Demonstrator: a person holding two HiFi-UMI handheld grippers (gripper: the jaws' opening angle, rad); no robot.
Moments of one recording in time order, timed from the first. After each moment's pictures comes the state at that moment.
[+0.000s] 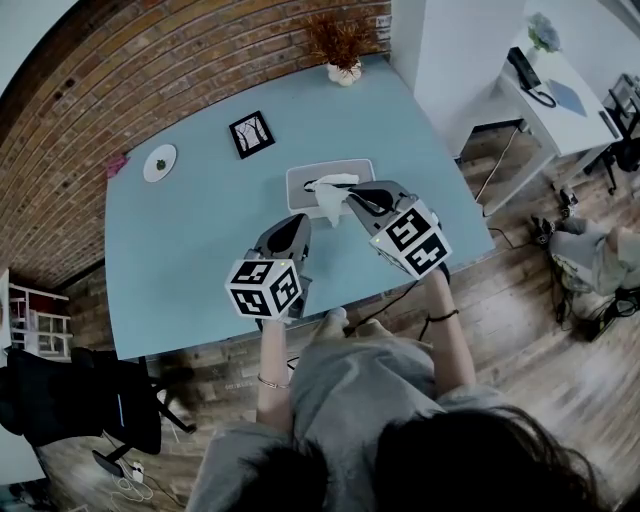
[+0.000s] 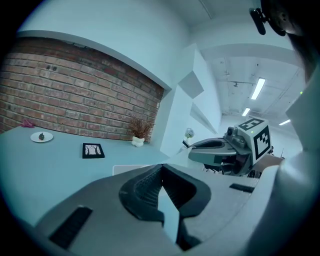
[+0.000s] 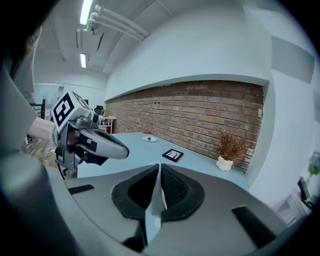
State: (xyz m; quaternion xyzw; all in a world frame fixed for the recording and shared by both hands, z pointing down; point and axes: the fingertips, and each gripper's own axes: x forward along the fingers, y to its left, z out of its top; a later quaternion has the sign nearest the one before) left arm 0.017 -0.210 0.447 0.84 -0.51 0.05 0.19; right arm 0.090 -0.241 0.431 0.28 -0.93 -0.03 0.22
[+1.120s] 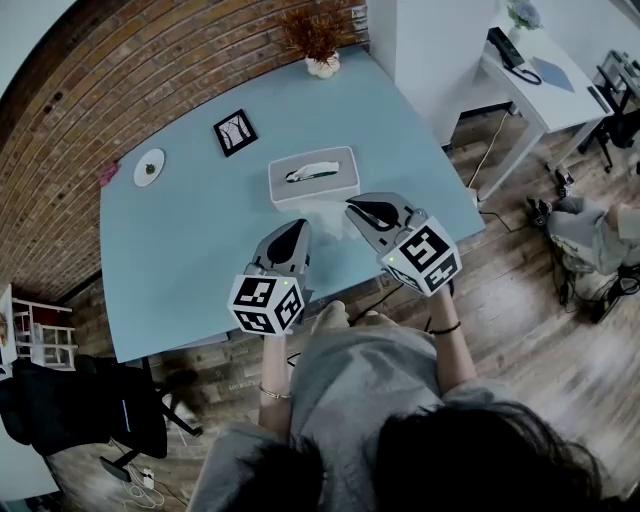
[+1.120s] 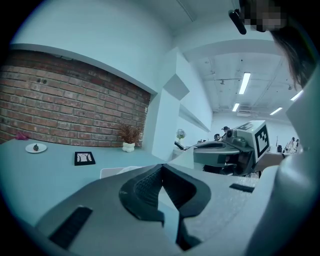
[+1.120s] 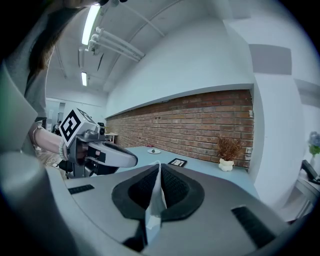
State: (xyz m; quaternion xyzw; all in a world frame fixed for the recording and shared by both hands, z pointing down) left arm 0.061 -0.167 0.443 0.86 -0.49 0.05 0.13; right arm 0.130 -0.182 0.425 0.28 -0.95 -0.02 0.12
